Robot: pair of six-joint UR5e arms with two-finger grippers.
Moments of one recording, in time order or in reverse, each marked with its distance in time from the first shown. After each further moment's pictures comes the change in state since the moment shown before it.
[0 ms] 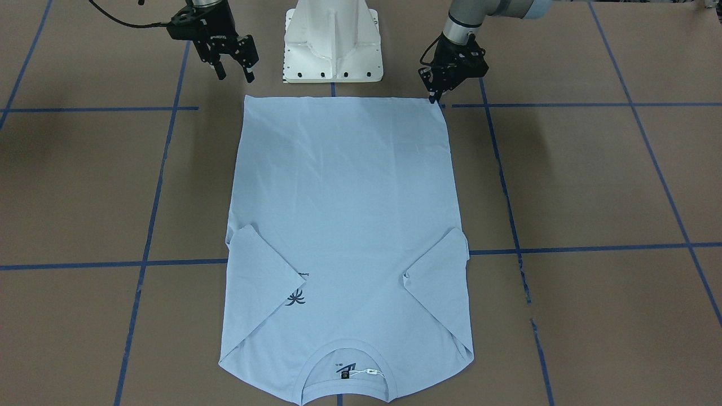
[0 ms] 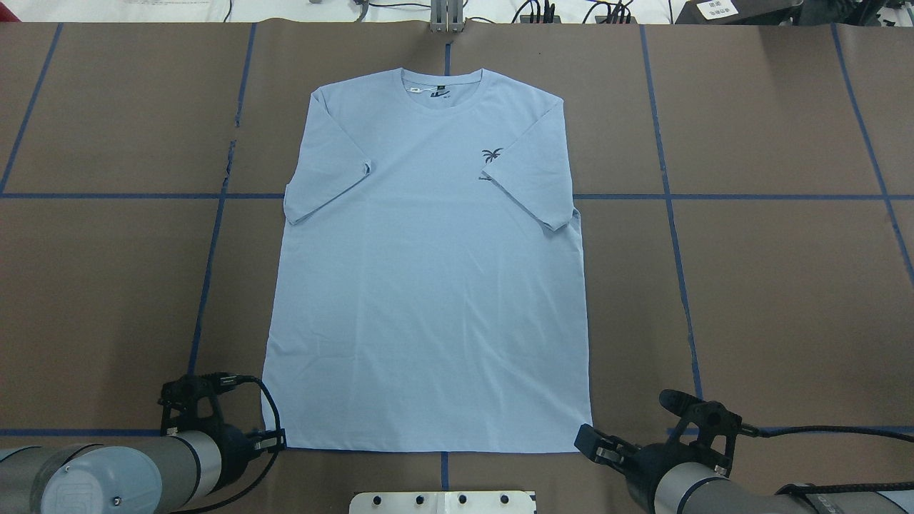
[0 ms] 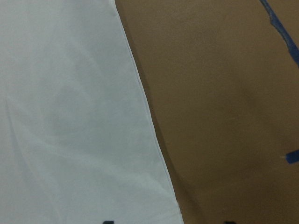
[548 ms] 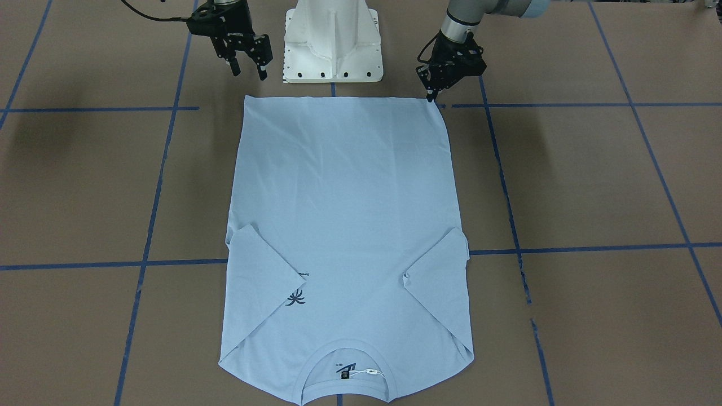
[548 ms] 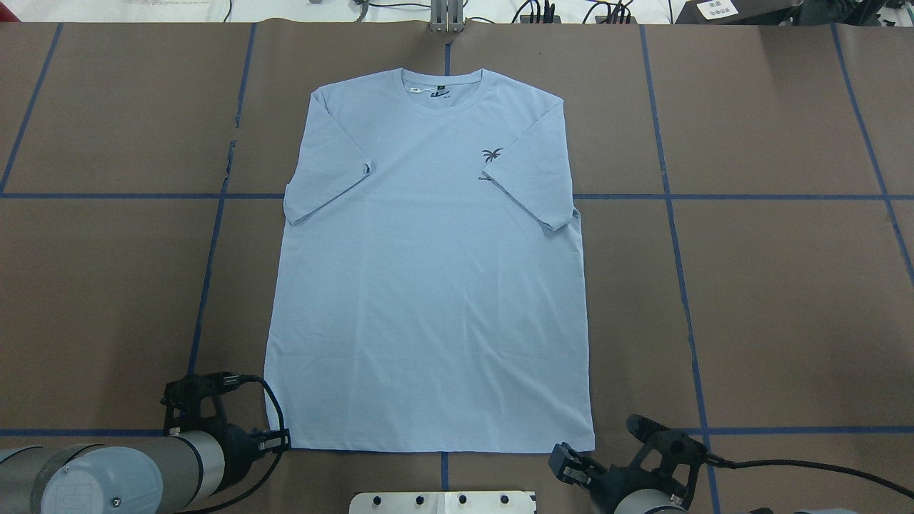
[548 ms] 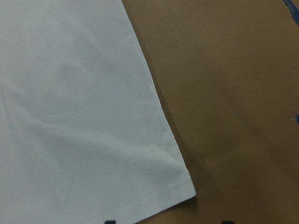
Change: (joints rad) left arm 0.000 -0.010 -0.009 0.000 0.000 0.000; right arm -0.053 0.142 -0.055 -0.189 -0.037 0.114
